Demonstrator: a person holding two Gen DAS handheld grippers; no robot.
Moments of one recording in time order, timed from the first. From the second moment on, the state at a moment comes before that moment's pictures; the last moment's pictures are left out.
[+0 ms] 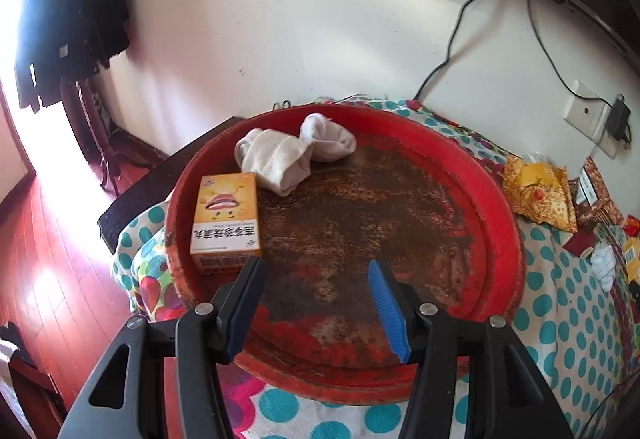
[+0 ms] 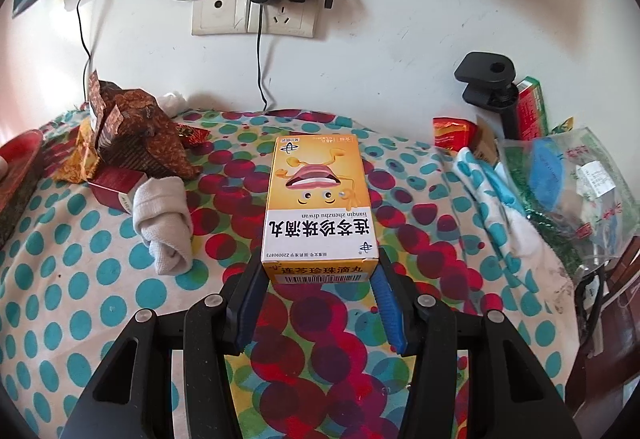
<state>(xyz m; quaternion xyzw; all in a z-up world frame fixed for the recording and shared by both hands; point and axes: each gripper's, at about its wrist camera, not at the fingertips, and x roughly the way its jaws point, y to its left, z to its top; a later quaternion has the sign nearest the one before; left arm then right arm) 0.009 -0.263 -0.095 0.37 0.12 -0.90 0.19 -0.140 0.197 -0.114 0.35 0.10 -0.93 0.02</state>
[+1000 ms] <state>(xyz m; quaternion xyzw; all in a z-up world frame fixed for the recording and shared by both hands) 0.016 -0.289 -0.091 0.36 0.19 -0.90 0.18 -0.061 0.033 -0.059 0.32 0.14 -0.92 0.19</state>
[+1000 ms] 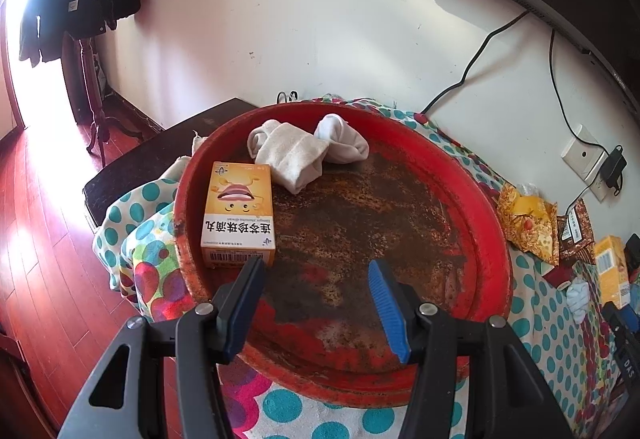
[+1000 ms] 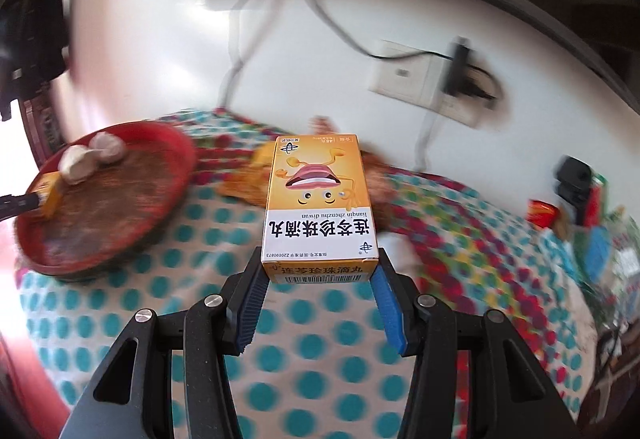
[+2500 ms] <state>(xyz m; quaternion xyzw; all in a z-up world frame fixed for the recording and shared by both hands) 0.034 -0.355 -0.099 0.34 0.24 -0.87 0.26 -0.103 -0.172 -0.090 0.39 0.19 -0.84 0.33</state>
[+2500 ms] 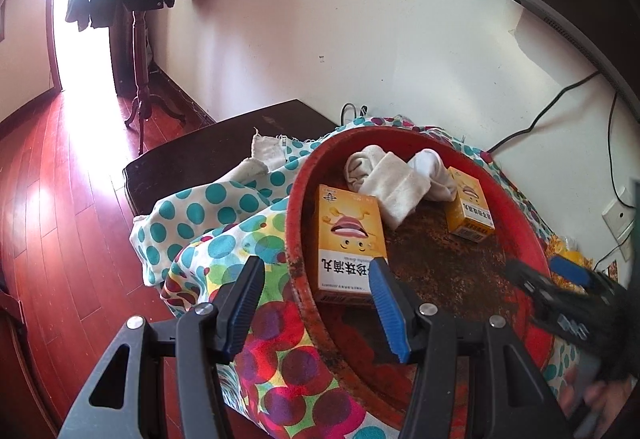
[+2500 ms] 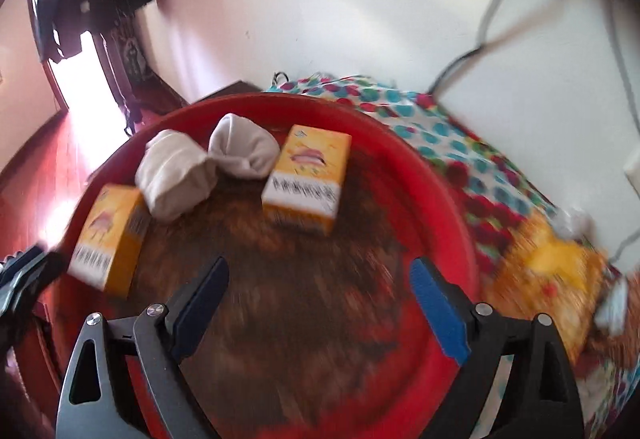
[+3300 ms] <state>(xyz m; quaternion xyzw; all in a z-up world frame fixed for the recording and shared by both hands) 0.012 -0.291 -0.089 0.35 0.14 -0.91 0.18 -0.149 0.098 -0.112 0.38 0.14 -0.91 0.14</state>
